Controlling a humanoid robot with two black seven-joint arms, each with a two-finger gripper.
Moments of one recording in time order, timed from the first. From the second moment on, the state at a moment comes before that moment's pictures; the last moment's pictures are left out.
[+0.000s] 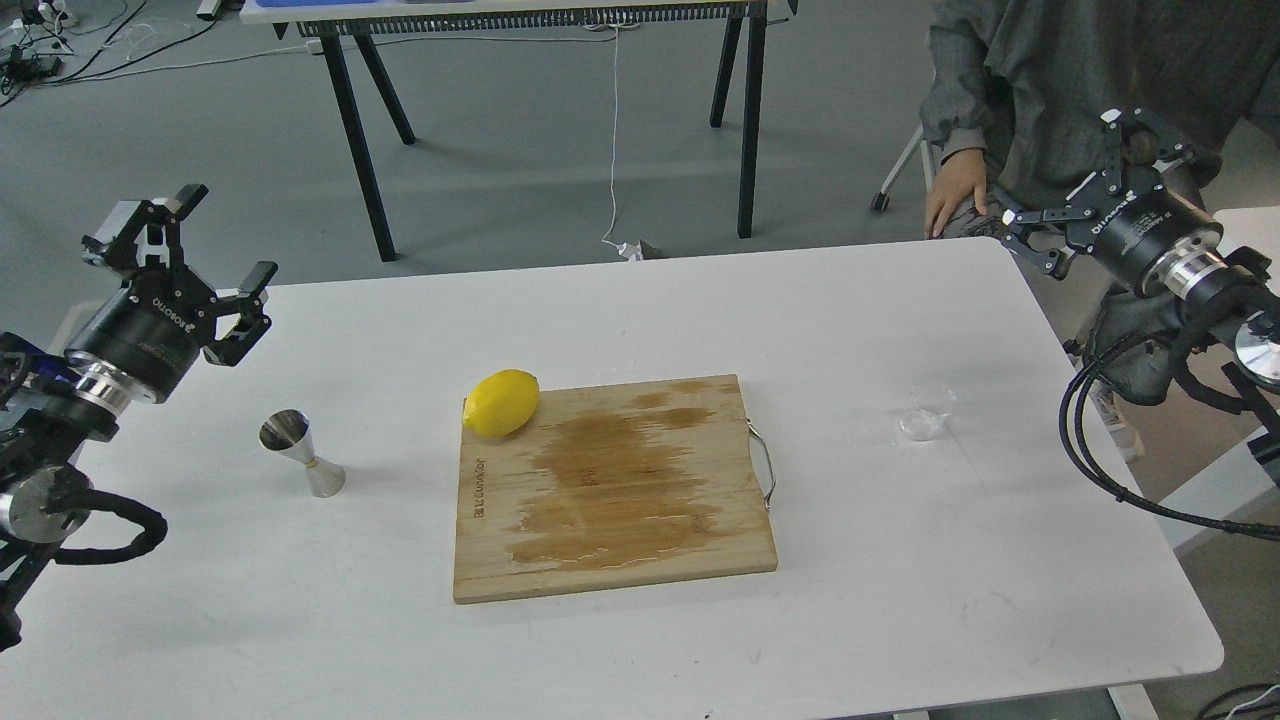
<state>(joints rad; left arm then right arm) -0.60 0.56 -0.63 -0.77 0.23 -0.49 -0.49 0.62 -0.59 1.00 0.74 0.18 0.49 -0.15</state>
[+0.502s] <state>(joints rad) -0.61 0.55 -0.64 -0.66 0.19 -0.49 -0.49 0.62 -0.59 1.00 0.75 0.18 0.49 -0.15</state>
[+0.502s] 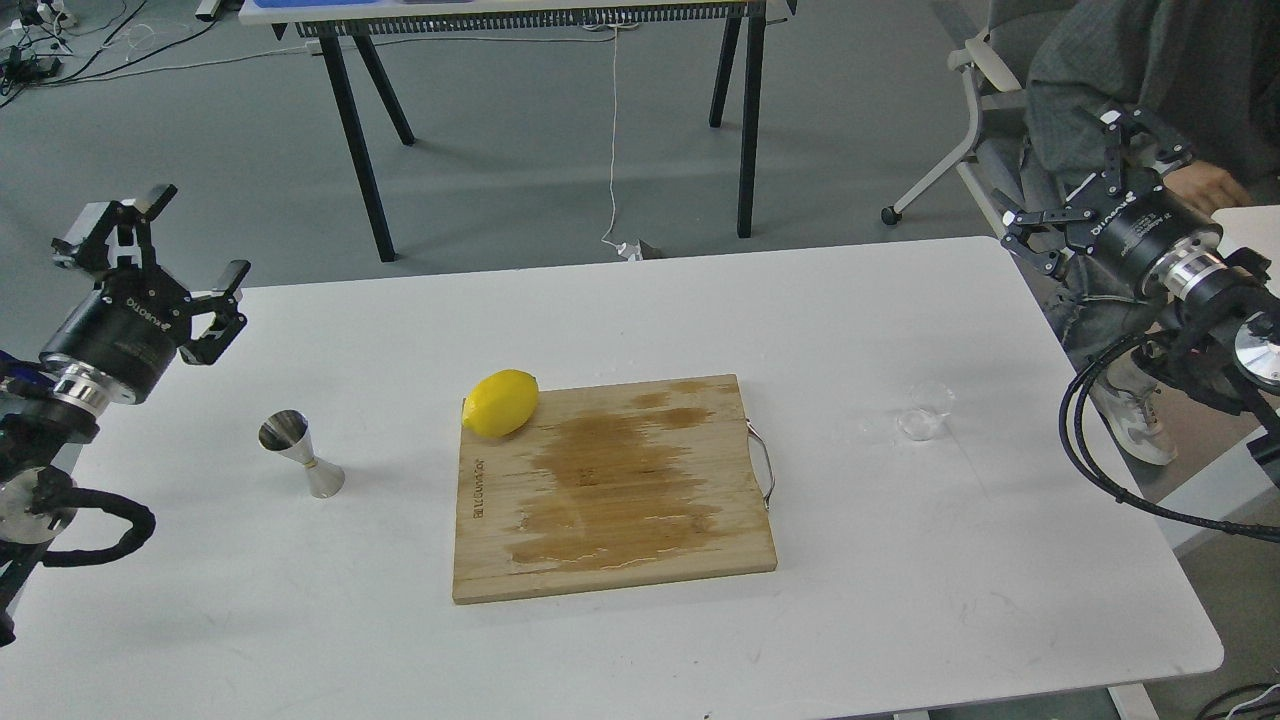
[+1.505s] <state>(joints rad) -0.41 0.86 -0.65 -1.24 1.59 0.48 -0.49 0.60 -0.59 1.02 0.75 0.18 0.49 -0.15</state>
